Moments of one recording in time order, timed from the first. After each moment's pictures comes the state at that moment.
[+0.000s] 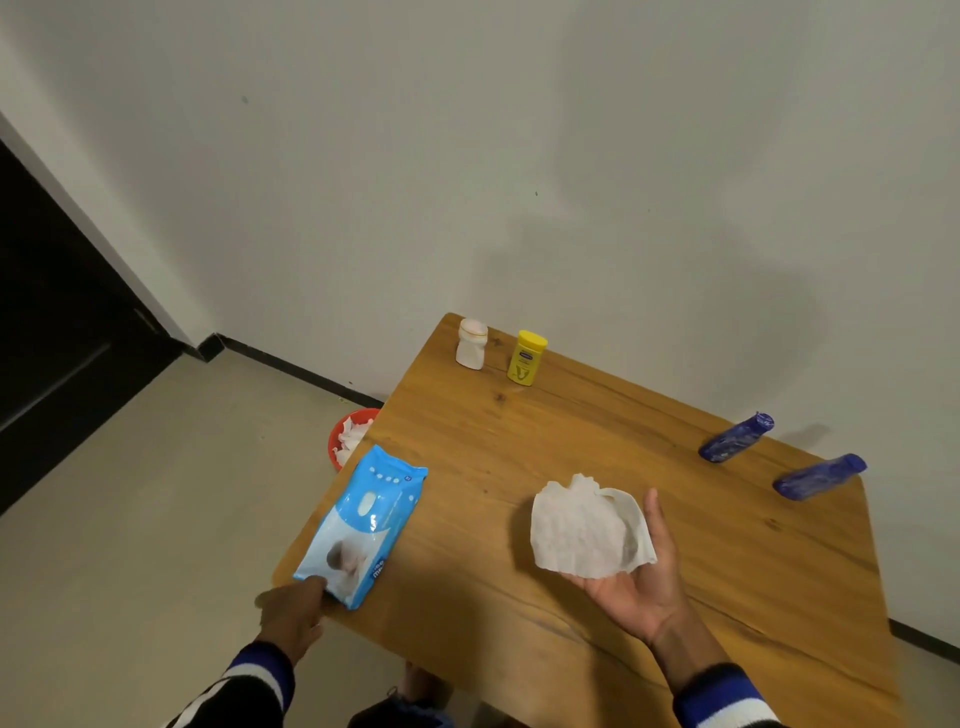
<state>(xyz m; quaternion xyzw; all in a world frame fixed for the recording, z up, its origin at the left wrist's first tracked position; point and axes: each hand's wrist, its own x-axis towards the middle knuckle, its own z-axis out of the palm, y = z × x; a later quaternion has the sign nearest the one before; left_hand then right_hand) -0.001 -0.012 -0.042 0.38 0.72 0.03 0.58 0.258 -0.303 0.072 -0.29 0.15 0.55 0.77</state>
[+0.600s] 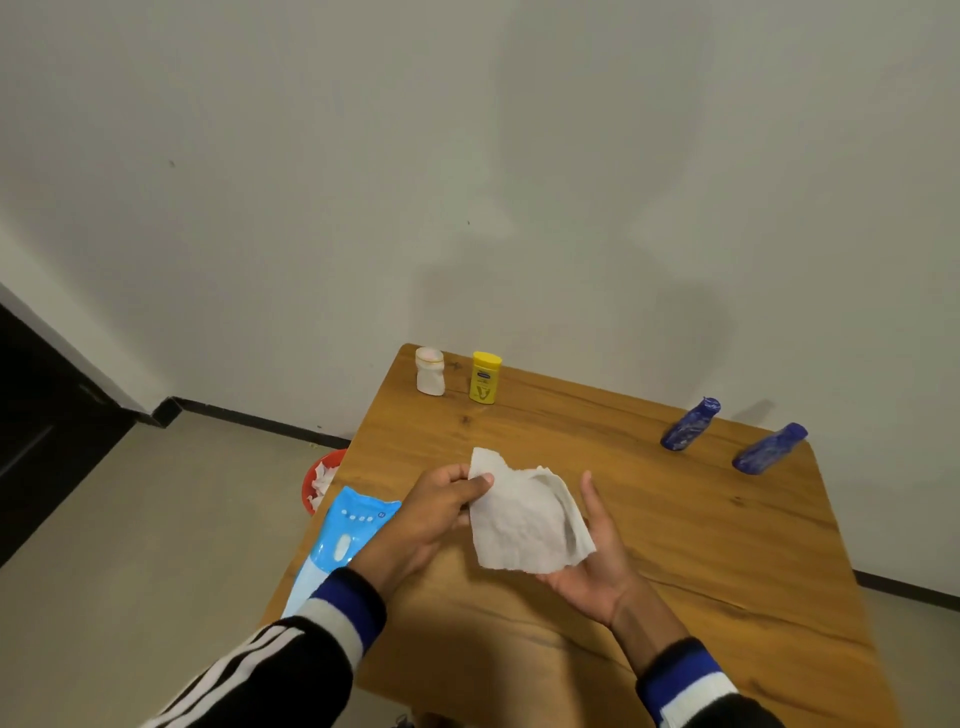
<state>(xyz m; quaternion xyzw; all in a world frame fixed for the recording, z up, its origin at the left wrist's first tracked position) 0.189 -0.081 0.114 0.56 0.31 -0.07 0.76 0.250 -0.277 0.101 -0.29 0.09 0.56 0.77</state>
